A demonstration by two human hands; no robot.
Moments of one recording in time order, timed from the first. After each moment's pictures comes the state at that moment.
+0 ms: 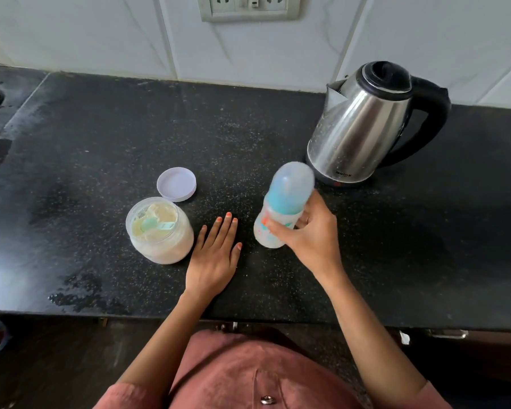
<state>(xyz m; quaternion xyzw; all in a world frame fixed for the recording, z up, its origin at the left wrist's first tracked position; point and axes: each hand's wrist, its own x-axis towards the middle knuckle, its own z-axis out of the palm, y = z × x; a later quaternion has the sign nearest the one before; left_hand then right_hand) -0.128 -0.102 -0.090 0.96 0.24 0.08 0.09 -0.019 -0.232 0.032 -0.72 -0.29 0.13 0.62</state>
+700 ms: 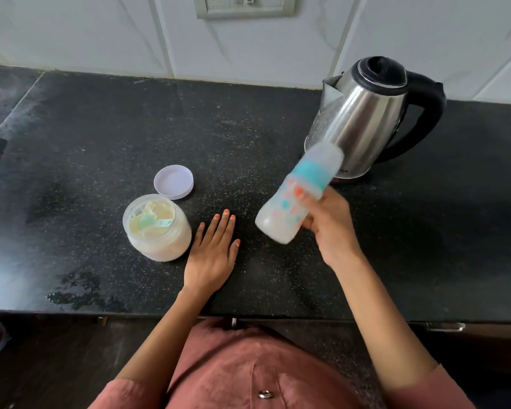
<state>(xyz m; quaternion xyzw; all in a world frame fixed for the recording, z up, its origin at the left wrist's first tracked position) -0.129 -0.104 -0.091 0.96 0.24 0.08 0.10 -0.001 -0.239 0.051 -0.58 -0.09 0.31 0.75</state>
